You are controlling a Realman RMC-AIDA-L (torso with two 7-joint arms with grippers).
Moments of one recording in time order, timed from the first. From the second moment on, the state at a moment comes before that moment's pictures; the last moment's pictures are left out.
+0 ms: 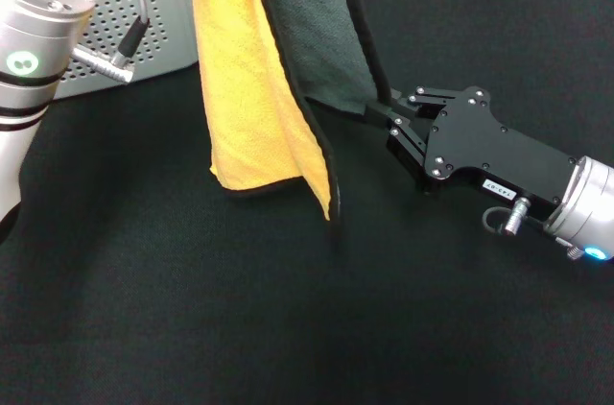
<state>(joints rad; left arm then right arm) -0.57 -2.10 1.43 0.43 0.33 1.90 -1.26 0.37 2.03 -1.95 -0.62 2.69 1.22 -2.44</state>
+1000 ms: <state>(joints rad) -0.43 -1.99 1.42 0.45 0.54 1.90 -1.38 0.31 1.94 -1.68 -0.98 2.25 1.20 -1.96</state>
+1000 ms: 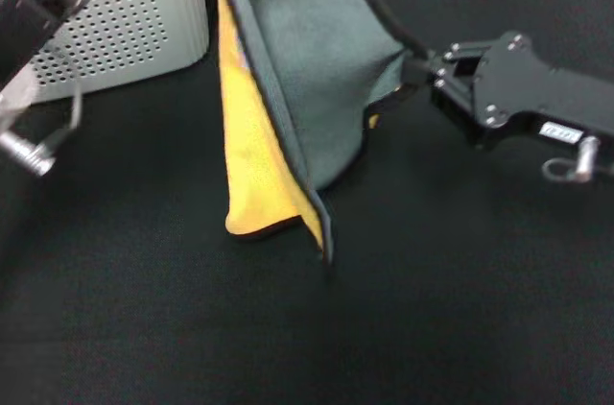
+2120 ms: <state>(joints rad) -0.02 -1.96 1.25 0.88 0.83 2.03 -1.68 -0.26 2.03 -1.21 -2.01 1.78 1.67 -1.20</state>
